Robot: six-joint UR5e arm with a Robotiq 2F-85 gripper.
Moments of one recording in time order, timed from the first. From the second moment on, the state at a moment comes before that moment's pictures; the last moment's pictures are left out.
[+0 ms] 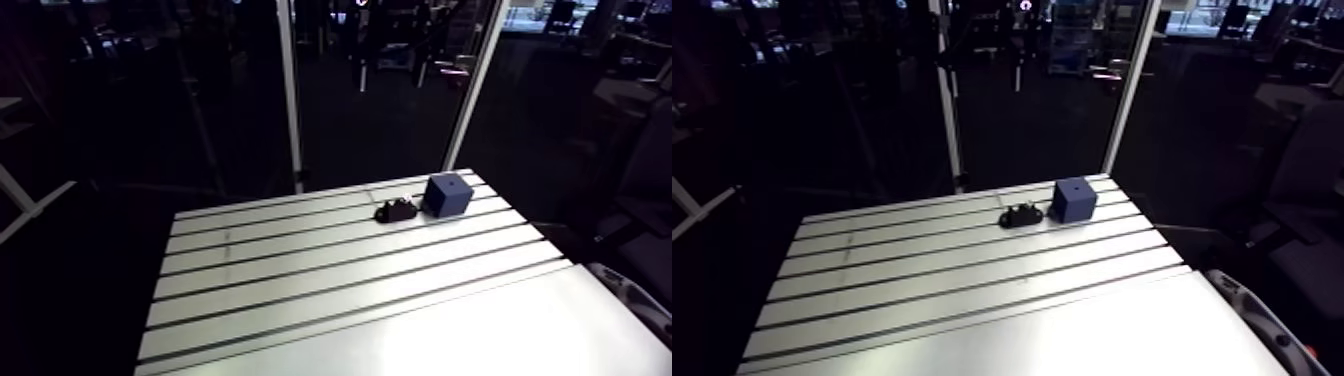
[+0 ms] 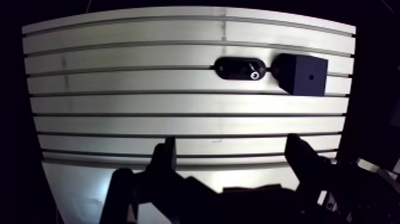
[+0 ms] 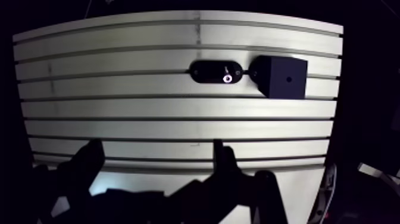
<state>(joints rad) -0.28 -1.35 1.43 -1.70 -1.57 -1.86</state>
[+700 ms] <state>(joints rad) -0.33 -1.21 1.51 -1.89 -1.57 -1.98</state>
